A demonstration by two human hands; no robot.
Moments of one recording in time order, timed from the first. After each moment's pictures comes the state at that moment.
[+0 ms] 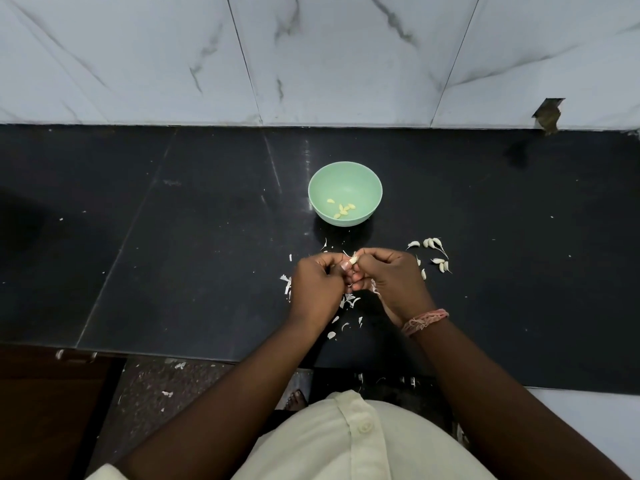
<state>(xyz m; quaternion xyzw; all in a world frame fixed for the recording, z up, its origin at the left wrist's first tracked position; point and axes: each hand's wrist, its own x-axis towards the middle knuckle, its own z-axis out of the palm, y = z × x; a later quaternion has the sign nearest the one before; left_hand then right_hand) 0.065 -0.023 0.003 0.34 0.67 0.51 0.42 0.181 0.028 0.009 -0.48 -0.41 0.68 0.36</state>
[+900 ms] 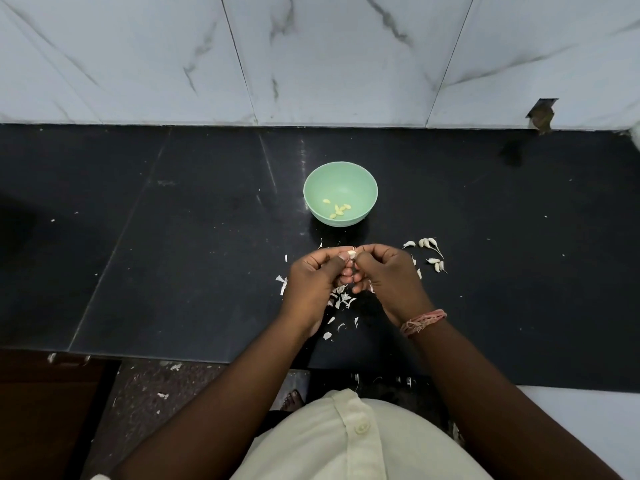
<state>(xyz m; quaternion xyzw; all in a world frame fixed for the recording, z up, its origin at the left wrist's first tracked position) 0.063 -0.020 0.004 0.24 0.56 0.58 0.53 0.185 0.032 0.011 -0.49 -0.48 0.65 0.34</state>
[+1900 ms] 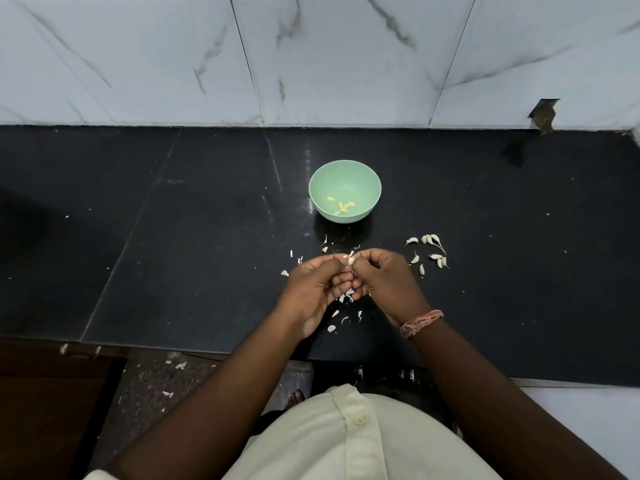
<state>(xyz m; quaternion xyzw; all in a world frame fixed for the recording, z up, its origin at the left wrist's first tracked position) 0.055 -0.035 0.005 0.12 0.51 0.57 0.63 0.184 0.016 0.009 -0.51 -0.52 0.62 0.29</state>
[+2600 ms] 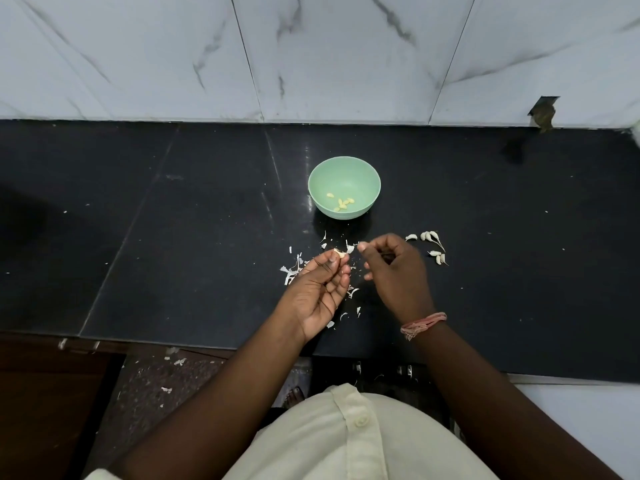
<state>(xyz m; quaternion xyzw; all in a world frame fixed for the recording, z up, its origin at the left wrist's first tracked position) 0.061 -0.041 0.002 -0.04 0.40 0.61 0.68 0.195 0.015 0.008 -0.55 -0.61 0.45 0.35</state>
